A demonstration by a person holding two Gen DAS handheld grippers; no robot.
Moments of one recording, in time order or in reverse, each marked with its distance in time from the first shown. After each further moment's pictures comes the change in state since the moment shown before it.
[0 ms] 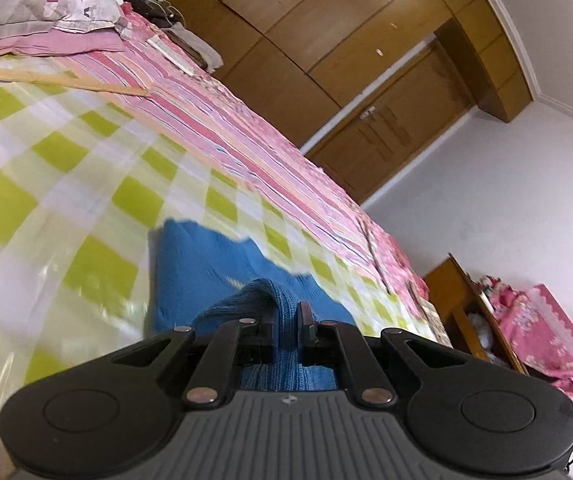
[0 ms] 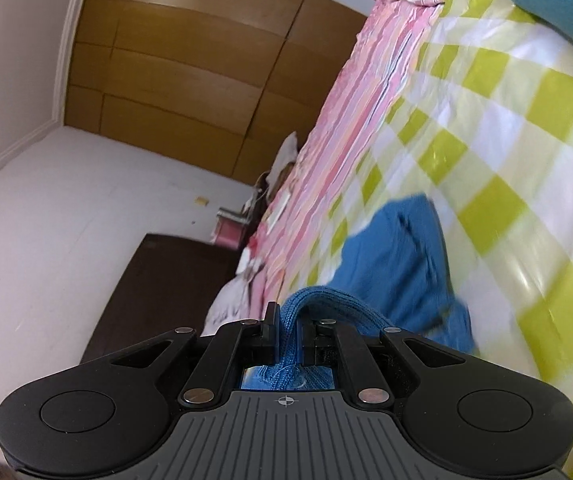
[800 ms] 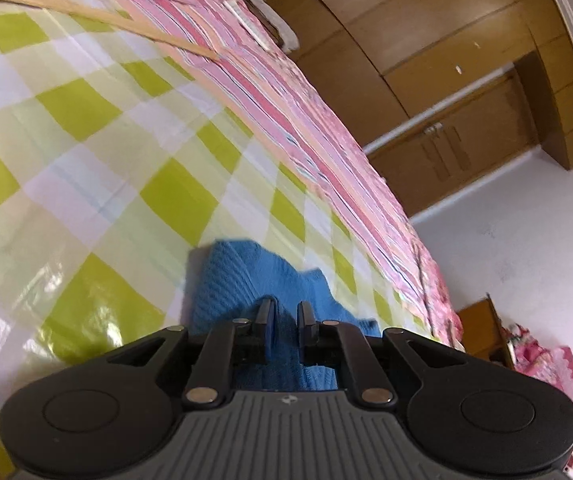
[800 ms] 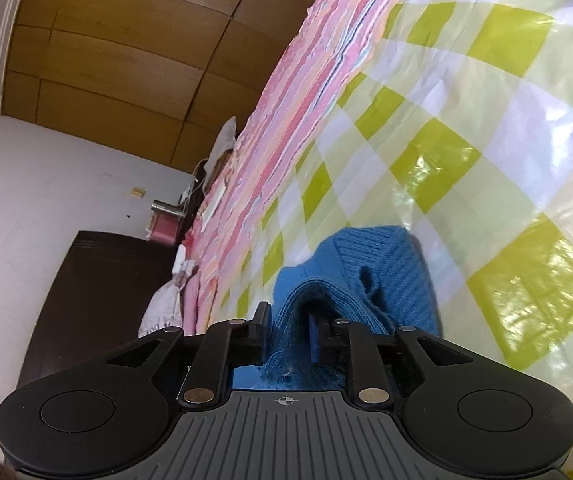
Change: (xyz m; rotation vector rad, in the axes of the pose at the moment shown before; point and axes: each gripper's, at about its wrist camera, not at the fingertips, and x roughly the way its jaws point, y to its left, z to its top) left arm 0.080 0.049 0.029 -0.218 0.019 0.112; right arm 0.113 -0.037 0.038 0.021 0.066 -0.166
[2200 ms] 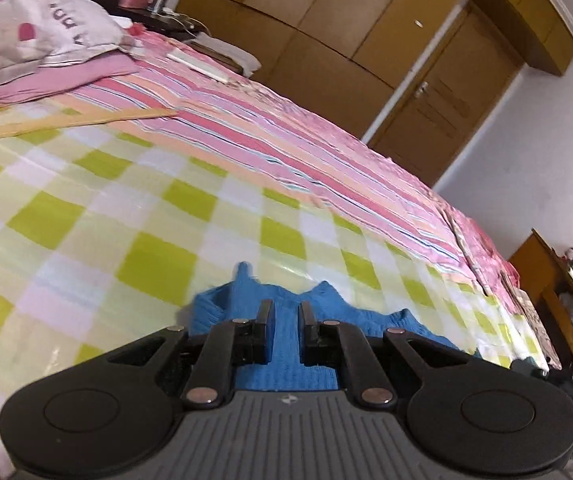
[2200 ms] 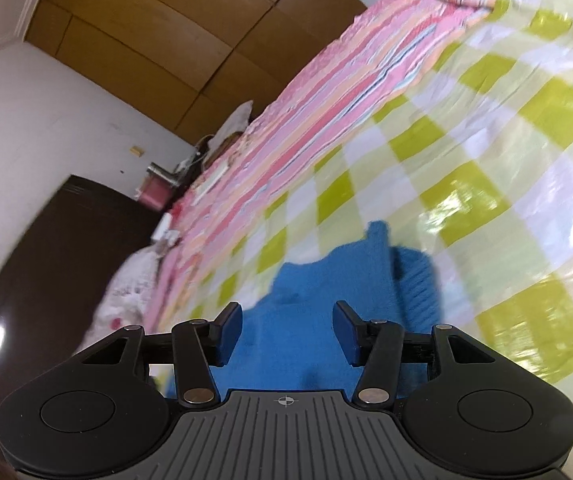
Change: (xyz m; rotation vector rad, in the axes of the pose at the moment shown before) left arm 0.009 -0.049 -0.002 0.352 -0.037 0.136; right arm -0.007 0.031 -0.008 -0.271 0.005 -0.090
